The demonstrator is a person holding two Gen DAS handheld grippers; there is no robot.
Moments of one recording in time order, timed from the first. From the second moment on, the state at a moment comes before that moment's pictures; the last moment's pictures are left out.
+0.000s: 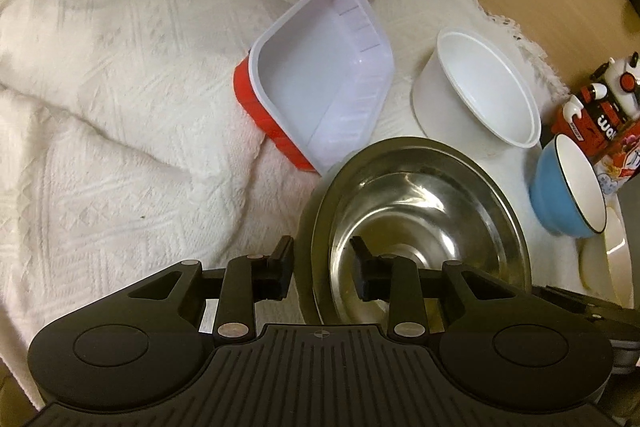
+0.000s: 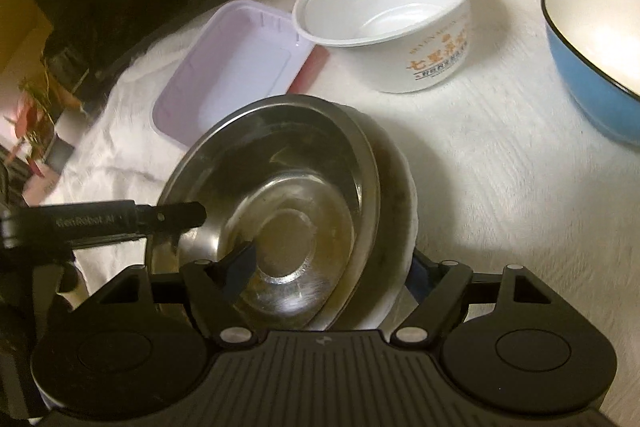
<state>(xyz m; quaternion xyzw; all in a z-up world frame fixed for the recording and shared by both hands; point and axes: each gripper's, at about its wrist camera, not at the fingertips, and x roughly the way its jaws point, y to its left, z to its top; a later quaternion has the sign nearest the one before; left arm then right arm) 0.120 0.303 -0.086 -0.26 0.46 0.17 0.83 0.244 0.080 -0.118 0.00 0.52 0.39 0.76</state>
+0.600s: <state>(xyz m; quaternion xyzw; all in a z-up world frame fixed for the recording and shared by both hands) 0.184 0.204 -0.028 -0.26 0.36 0.06 0.89 0.241 -0.059 -0.049 -0.10 0.35 0.29 0.89</state>
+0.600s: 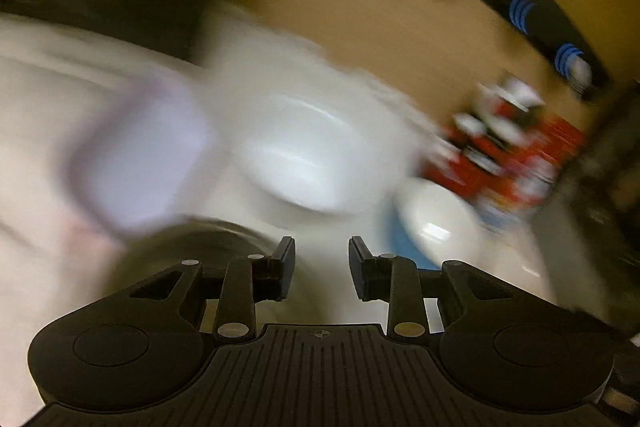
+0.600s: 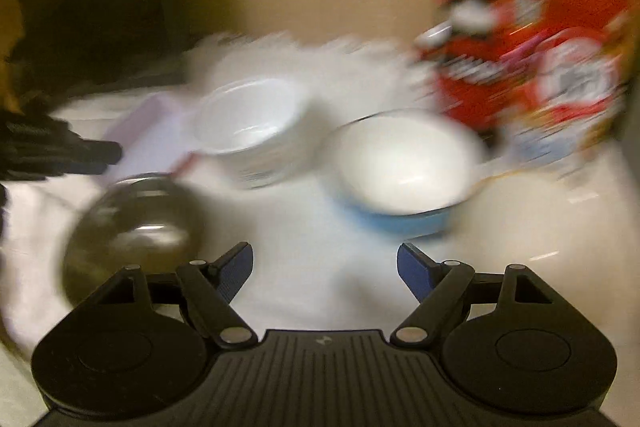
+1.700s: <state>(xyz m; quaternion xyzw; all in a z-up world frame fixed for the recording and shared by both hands) 0.321 0.021 -0.105 -0.22 0.50 -0.05 0.84 0.379 -0.200 -0.112 0.08 0.48 0.23 0.84</state>
